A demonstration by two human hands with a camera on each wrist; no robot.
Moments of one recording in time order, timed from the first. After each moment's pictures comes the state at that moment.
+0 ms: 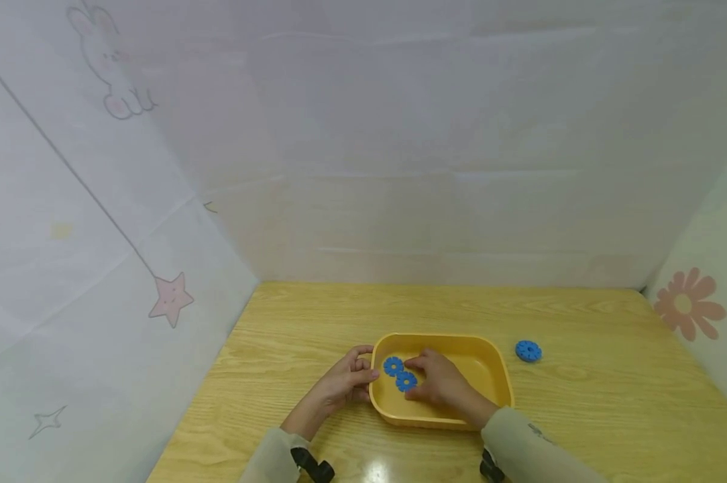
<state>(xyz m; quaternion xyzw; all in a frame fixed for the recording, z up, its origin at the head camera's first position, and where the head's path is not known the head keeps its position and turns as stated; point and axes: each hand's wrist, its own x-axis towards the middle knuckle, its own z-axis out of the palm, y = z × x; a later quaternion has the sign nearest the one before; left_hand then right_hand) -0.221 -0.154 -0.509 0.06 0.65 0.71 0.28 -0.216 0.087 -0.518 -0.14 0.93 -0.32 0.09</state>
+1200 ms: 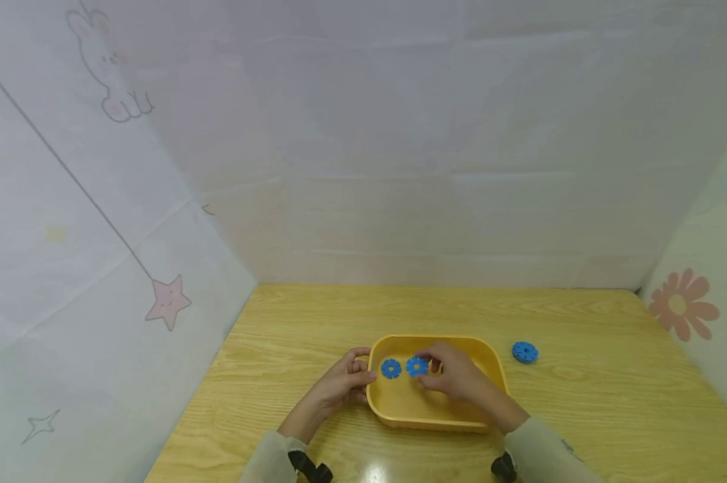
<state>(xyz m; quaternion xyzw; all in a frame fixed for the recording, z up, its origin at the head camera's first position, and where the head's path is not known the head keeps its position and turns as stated) -0.222 -0.154 -0.513 0.07 0.64 0.72 0.28 -0.209 0.127 -0.491 -0.21 0.90 -0.37 0.04</state>
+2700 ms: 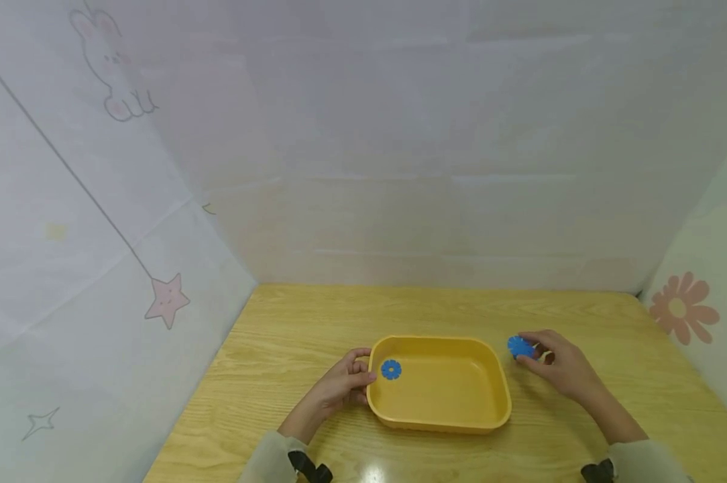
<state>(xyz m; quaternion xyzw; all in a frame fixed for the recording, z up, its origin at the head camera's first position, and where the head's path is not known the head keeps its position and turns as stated) -0.223 -0.154 -0.514 0.07 0.63 0.72 0.28 -0.198 0.294 -0.494 -0.14 0.92 -0.34 -0.13</state>
